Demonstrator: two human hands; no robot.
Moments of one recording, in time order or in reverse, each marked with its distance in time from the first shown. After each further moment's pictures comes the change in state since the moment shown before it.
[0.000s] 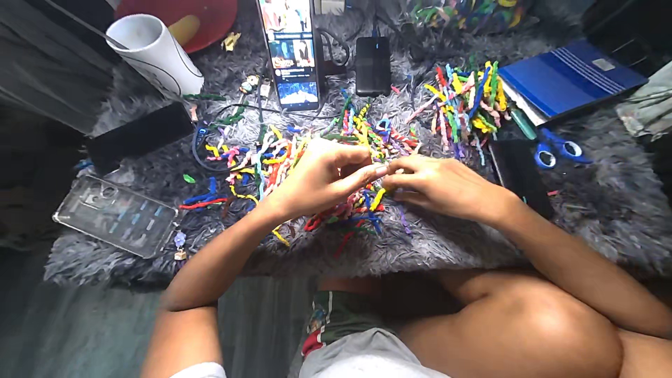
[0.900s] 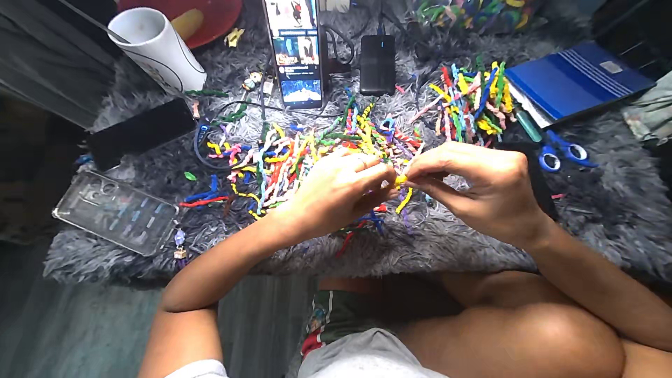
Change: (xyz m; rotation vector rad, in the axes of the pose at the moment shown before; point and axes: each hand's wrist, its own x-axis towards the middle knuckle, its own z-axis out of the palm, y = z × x) left_hand -0.009 0.012 0.017 0.457 -0.039 0.146; right_hand -0.004 -0.044 -0.032 0.220 0.492 -0.021
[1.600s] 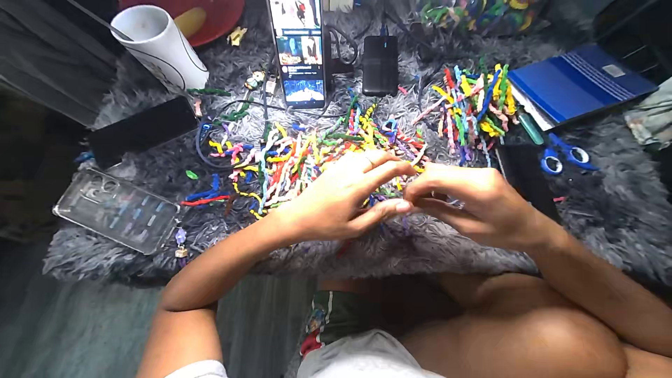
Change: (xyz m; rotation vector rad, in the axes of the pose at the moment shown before) left_hand 0.001 0.002 -0.006 -0.223 -0.134 -0.069; right_hand -0.003 0.004 -0.001 0.165 -0.239 -0.048
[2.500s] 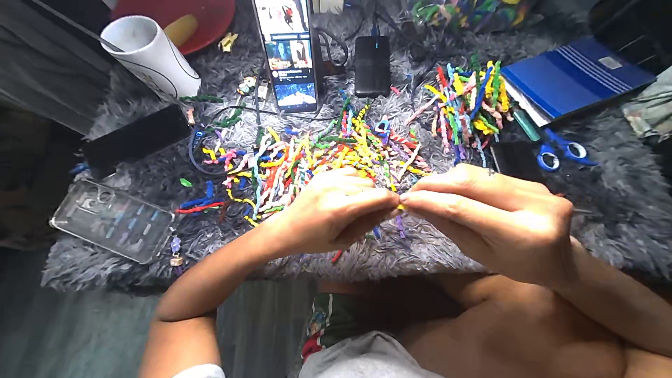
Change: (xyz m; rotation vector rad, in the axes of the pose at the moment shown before) left_hand -0.003 0.005 0.001 -0.005 0.166 0.272; right_hand -0.002 -0.034 -0.002 -0.317 0.259 -0.151
